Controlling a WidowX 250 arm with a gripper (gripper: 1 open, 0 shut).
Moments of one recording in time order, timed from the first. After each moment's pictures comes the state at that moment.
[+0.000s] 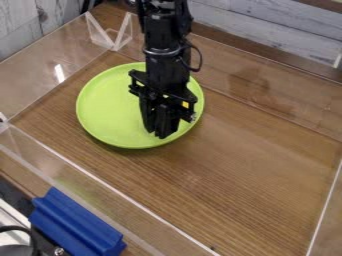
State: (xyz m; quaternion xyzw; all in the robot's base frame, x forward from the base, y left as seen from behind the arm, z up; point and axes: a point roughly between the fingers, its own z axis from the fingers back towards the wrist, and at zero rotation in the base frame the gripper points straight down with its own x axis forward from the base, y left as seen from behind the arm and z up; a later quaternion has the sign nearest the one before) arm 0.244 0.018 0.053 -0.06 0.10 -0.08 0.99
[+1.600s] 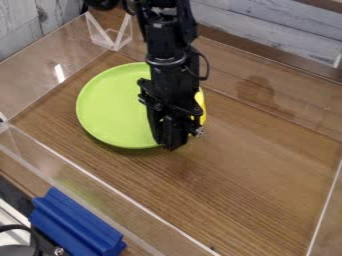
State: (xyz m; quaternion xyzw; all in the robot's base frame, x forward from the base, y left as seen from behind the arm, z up) arm 0.235 -0.006 0.059 -0.09 0.04 -0.15 0.98
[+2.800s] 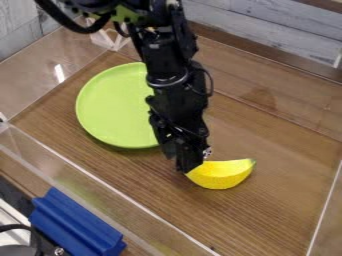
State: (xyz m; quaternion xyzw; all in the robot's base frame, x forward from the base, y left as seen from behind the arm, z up) arm 0.226 -0.028 0.055 -0.12 -0.02 -0.18 0.98
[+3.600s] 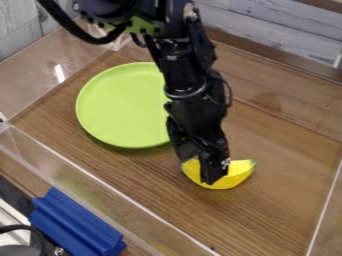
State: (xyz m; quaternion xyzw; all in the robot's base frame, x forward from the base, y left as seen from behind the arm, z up) arm 0.232 -0.049 0.050 -0.12 -0.05 -0.20 0.97
